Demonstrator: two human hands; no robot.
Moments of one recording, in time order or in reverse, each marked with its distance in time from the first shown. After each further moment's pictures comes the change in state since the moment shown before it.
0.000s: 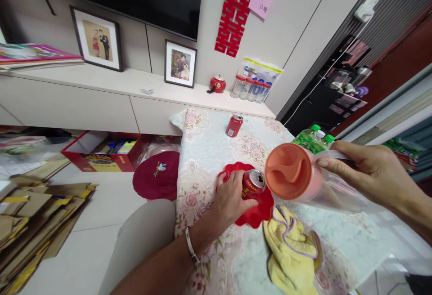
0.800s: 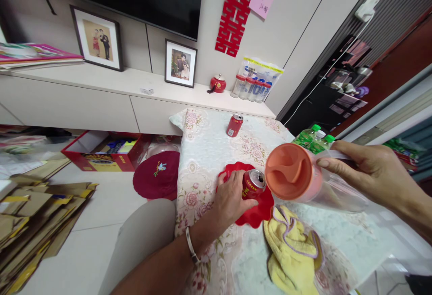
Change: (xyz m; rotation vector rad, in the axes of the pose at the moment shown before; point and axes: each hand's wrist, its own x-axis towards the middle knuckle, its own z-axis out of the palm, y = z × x) left_hand 0.000 0.001 -0.001 -0.006 -0.005 -0.003; right_hand 0.000 0.003 0.002 -0.021 0.011 -0.029
